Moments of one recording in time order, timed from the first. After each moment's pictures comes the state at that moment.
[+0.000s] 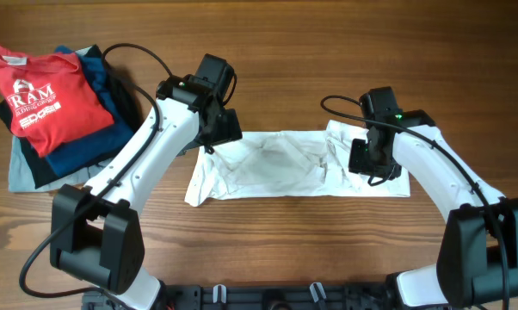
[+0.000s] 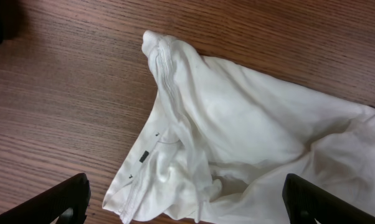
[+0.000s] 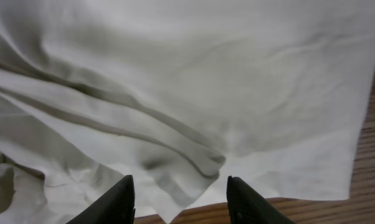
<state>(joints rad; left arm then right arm) -0.40 1.75 1.38 -1.06 -0.10 -0.65 0.17 1.63 1.00 -0.89 0.06 0.36</state>
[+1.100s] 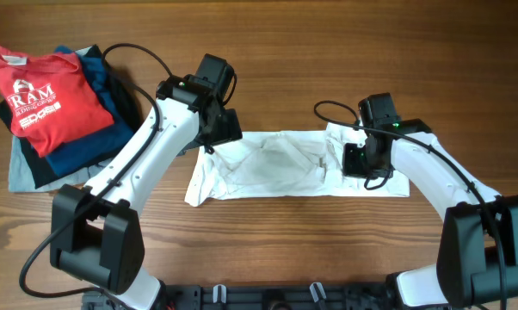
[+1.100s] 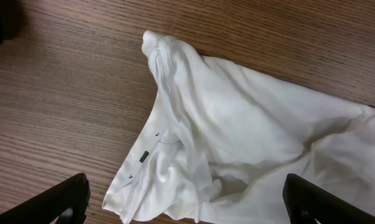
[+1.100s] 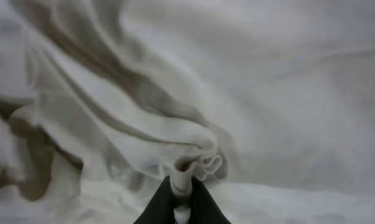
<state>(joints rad) -0.40 1.75 1.38 -1.06 -0.10 -0.65 0.17 1.63 0.92 -0.76 -0.09 0.22</state>
